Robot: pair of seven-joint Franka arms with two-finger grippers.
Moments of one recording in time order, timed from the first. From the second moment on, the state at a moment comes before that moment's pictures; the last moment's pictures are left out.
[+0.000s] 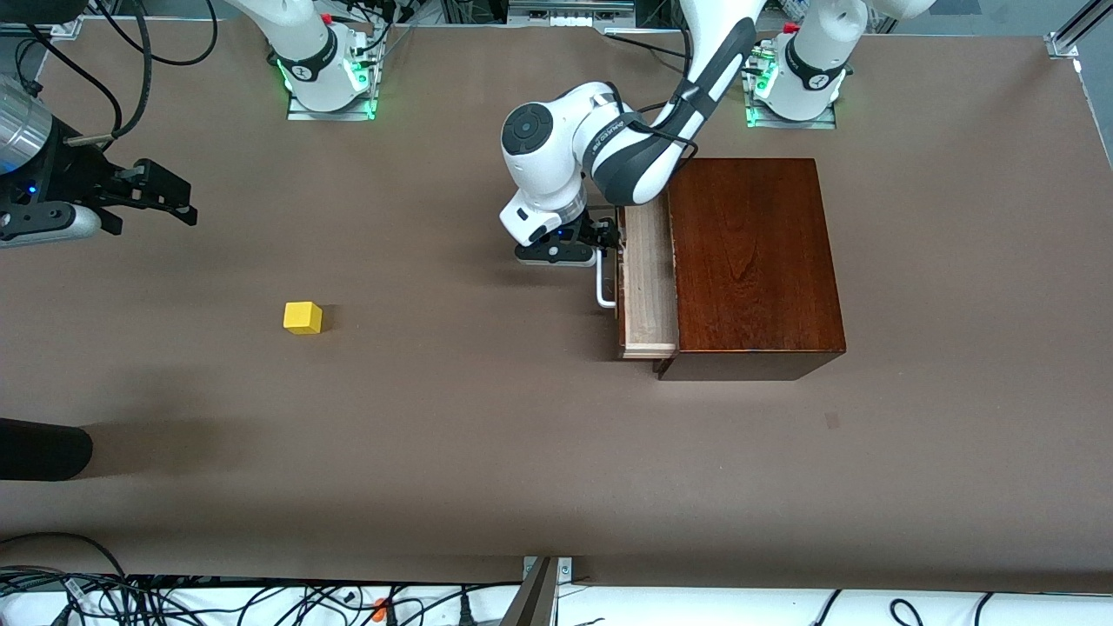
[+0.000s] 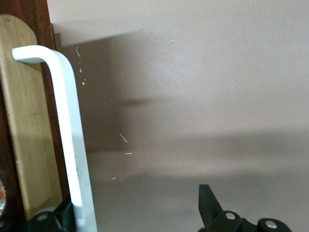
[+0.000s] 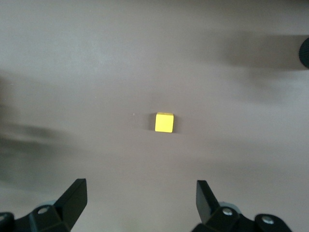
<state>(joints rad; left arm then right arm) -0.80 0.61 -0.08 -1.55 0.19 2.02 -0.87 0.26 0.04 -0.20 -1.56 0.06 1.61 -0.06</state>
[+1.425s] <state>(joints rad) -0.86 0.64 -0.09 -1.47 0.20 1.94 -0.88 0.26 0.09 -0.20 -1.56 -0.01 1.65 -0.06</state>
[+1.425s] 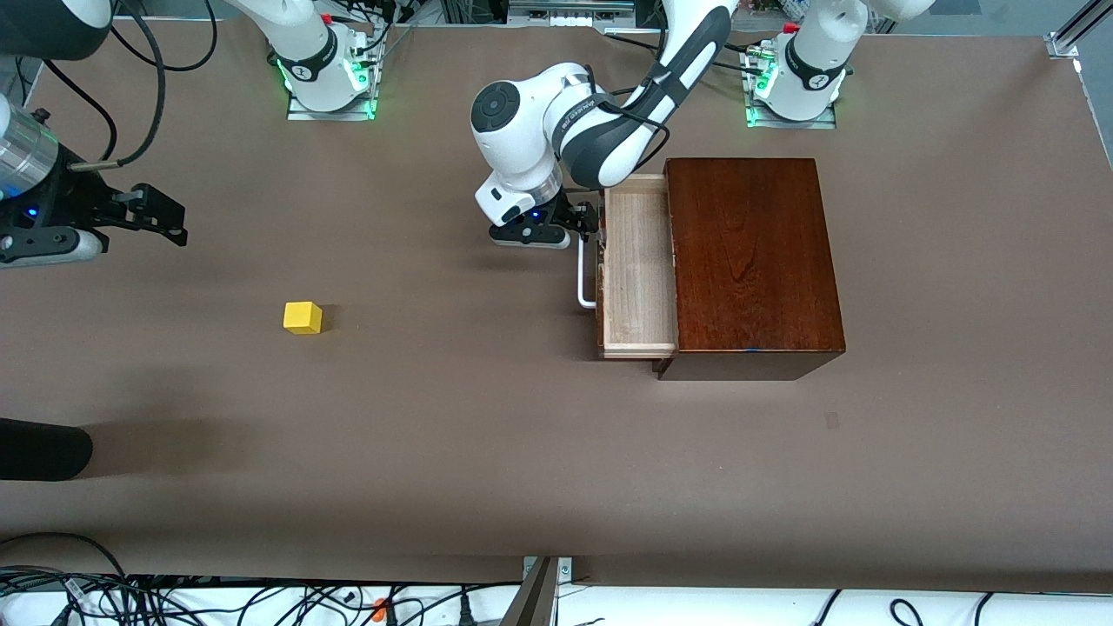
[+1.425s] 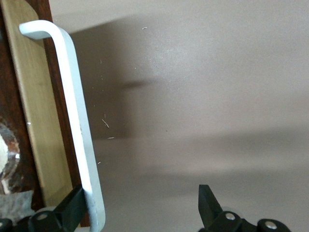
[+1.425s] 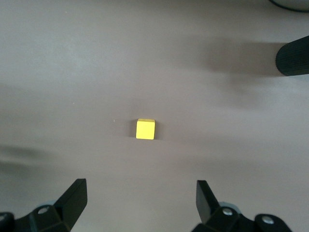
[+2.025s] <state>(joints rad) -0.85 0.59 -0.09 -1.32 0.19 1.72 -0.87 0.26 0.19 -0.20 -1.56 -0.02 1.66 -0.06</state>
